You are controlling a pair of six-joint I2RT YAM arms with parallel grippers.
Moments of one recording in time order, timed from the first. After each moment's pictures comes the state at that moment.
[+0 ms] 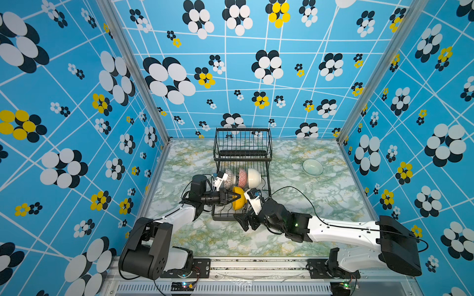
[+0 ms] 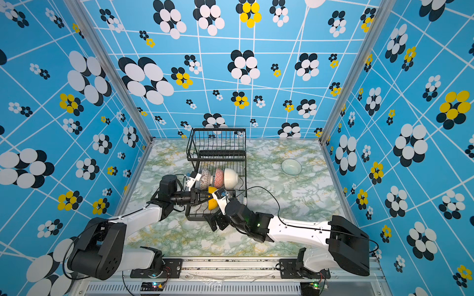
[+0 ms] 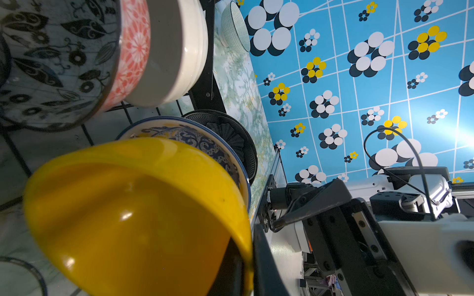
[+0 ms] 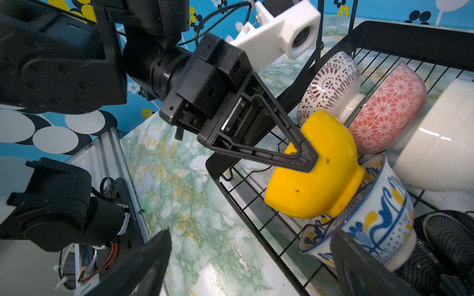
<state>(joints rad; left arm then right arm) -0.23 1.36 0.49 0.38 1.10 -0.74 1.17 1.36 0.75 0.15 0.18 0.35</state>
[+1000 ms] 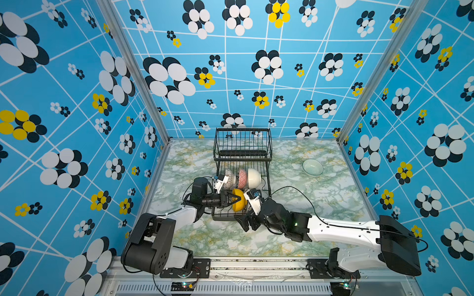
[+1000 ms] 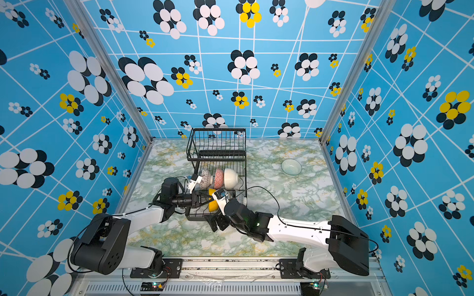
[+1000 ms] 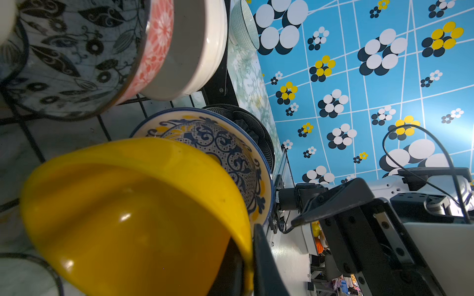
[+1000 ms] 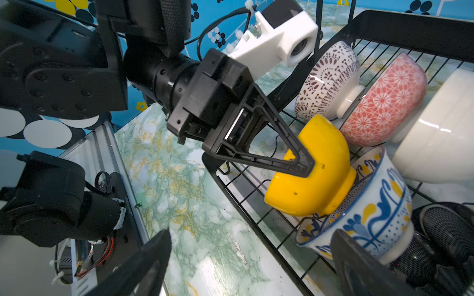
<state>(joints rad) -0.24 1.40 0.45 0.41 1.07 -0.70 1.17 1.36 0.76 0.10 0.18 0.35</state>
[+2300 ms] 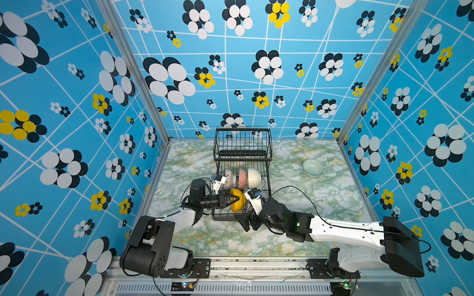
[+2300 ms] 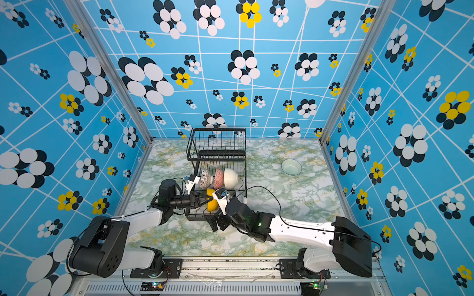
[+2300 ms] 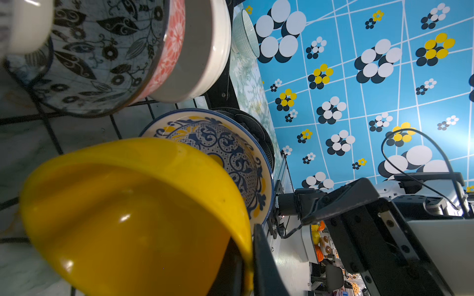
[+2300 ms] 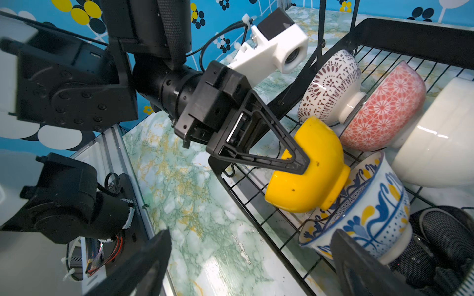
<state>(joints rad) -0.22 1.38 0.40 0.52 1.06 -0.78 1.17 1.33 0.76 0.10 0.16 0.35</state>
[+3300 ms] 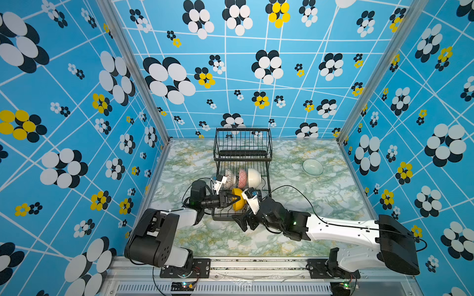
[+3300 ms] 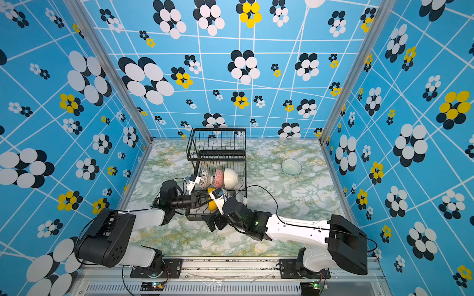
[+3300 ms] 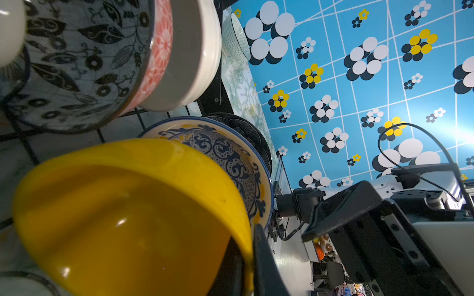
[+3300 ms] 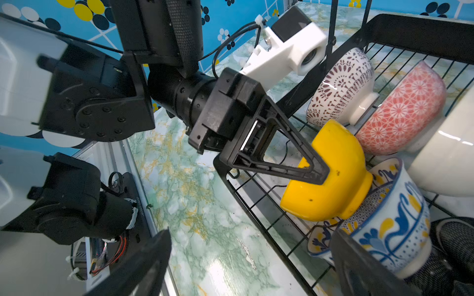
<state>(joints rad) -0.23 1.46 0.38 0.67 1.09 -0.78 1.18 1.37 0.79 0.10 0.14 0.35</state>
